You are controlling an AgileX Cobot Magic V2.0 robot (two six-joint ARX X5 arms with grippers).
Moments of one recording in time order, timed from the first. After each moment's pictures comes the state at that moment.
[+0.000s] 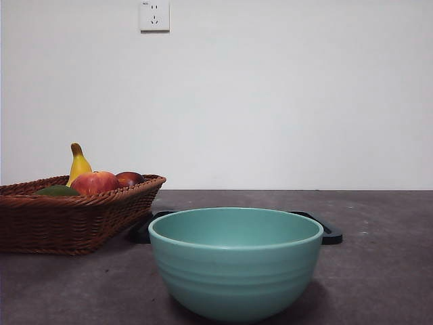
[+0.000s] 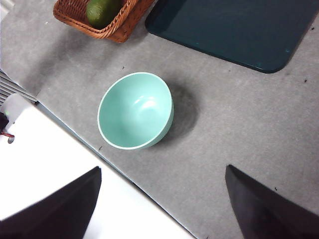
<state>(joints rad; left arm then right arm) -0.13 0.65 0.87 -1.04 0.44 -0.12 0.34 0.64 0.91 -1.11 -0.47 0.07</state>
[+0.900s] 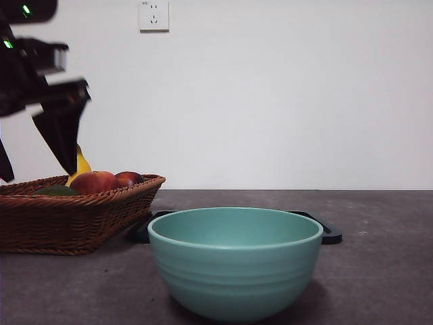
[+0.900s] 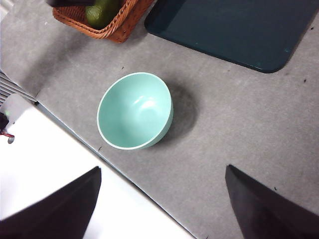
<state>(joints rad) -0.31 1.41 0.98 -0.65 0.01 -0.12 0.34 0.64 0.91 -1.11 -0.47 0.07</state>
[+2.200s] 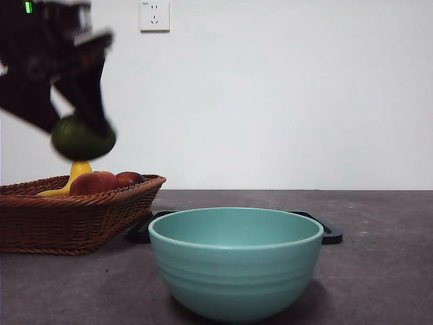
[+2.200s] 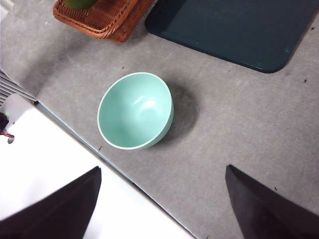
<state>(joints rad) -0.44 1.26 0.98 -0.60 0.15 -0.12 0.34 0.64 0.91 -1.11 -0.47 0.07</state>
